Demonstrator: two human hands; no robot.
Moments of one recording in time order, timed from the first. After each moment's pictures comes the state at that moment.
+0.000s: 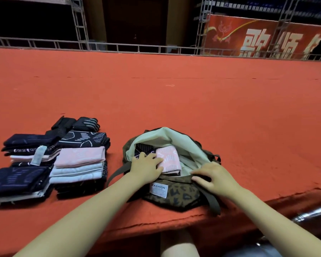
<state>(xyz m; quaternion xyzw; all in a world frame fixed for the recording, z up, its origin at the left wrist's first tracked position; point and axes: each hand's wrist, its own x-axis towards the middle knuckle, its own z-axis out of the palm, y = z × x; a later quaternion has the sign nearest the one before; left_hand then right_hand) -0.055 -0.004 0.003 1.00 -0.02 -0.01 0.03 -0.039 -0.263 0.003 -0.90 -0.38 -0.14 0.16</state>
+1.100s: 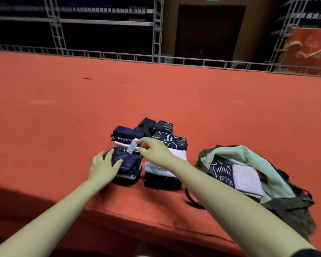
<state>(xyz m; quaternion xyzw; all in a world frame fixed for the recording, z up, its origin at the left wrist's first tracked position) -0.238 0.286 0.001 0.89 0.37 0.15 0.22 -0.116 0.137 0.073 -0.80 -0.48 0.07 0.35</state>
